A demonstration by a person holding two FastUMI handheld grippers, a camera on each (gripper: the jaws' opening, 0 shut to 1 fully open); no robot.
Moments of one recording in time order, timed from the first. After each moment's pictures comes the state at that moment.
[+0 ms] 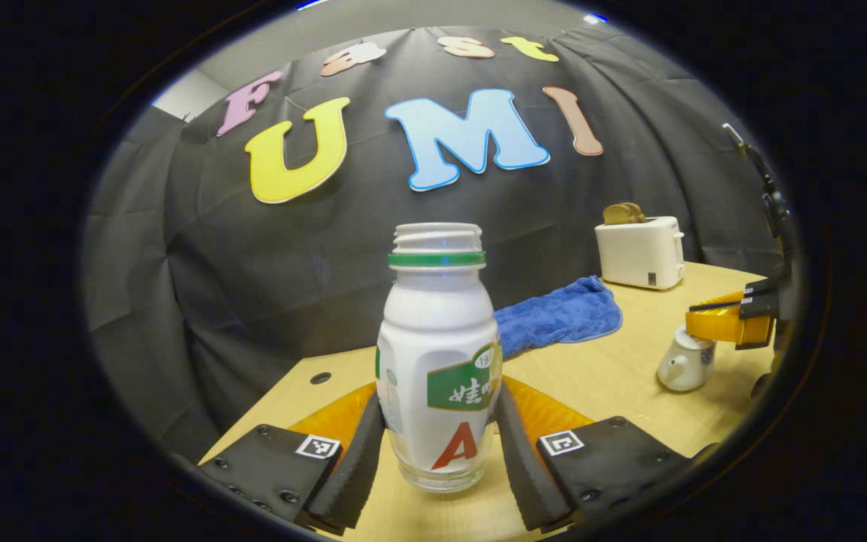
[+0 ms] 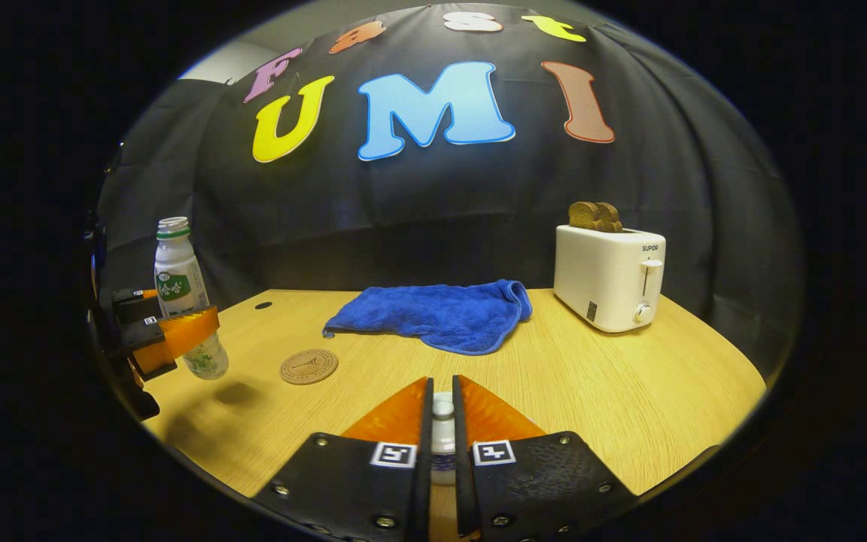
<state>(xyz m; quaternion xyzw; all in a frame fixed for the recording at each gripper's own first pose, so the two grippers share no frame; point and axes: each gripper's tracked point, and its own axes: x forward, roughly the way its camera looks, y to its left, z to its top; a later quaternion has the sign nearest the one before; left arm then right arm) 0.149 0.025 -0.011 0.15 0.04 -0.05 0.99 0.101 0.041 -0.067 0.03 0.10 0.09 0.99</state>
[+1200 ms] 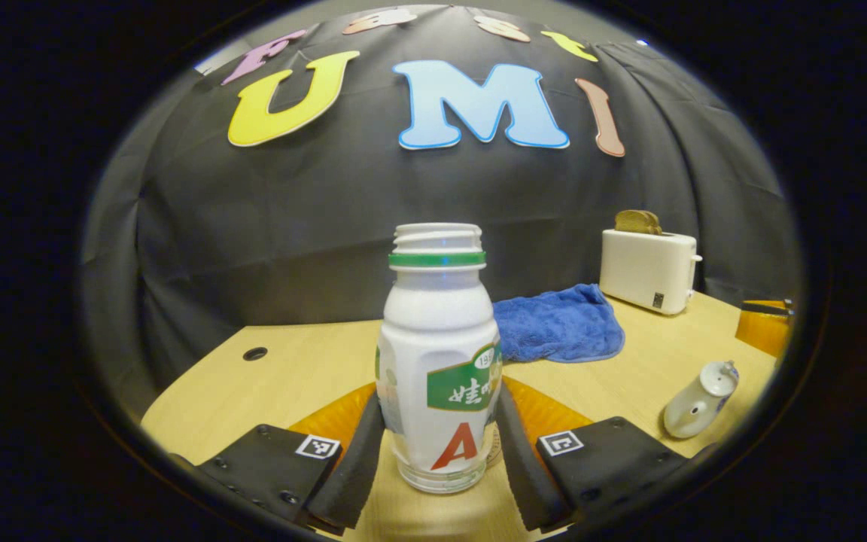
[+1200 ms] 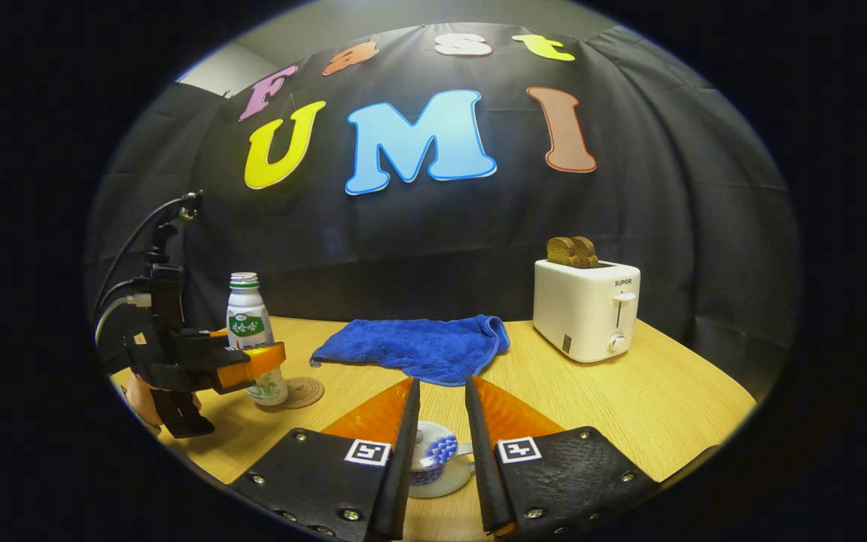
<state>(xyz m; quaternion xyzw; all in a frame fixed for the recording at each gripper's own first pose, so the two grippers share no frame) 0.245 -0.017 -0.051 0.07 0.09 -0.08 0.99 0.102 0.015 -0.035 0.04 0.04 0.06 1.00</state>
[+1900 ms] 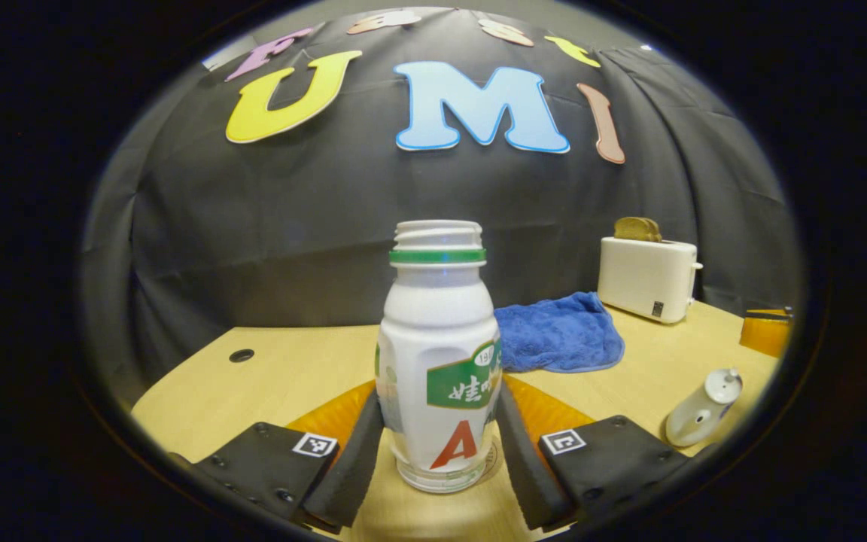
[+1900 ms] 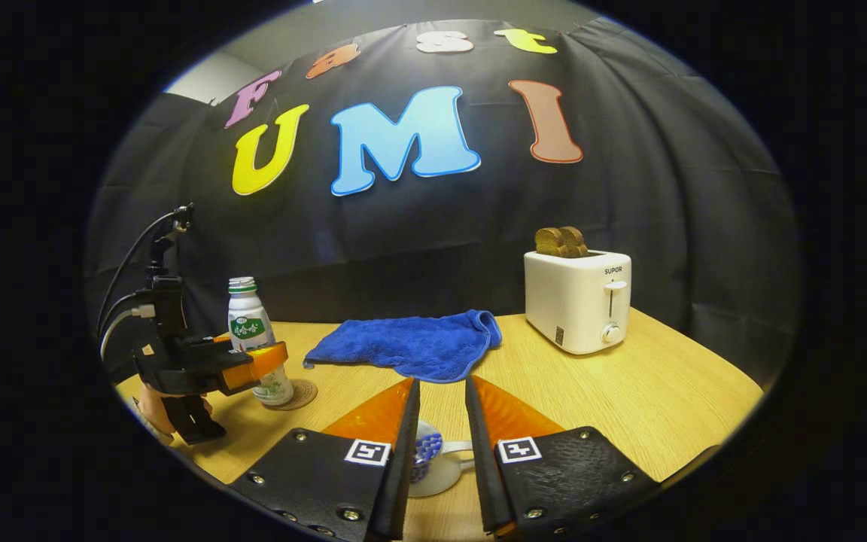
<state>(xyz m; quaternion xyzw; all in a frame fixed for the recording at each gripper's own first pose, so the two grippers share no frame) 0.254 -0.023 -0.051 0.05 0.07 -0.09 0.99 0.105 0.003 -0.041 0.06 0.04 0.05 1.00</state>
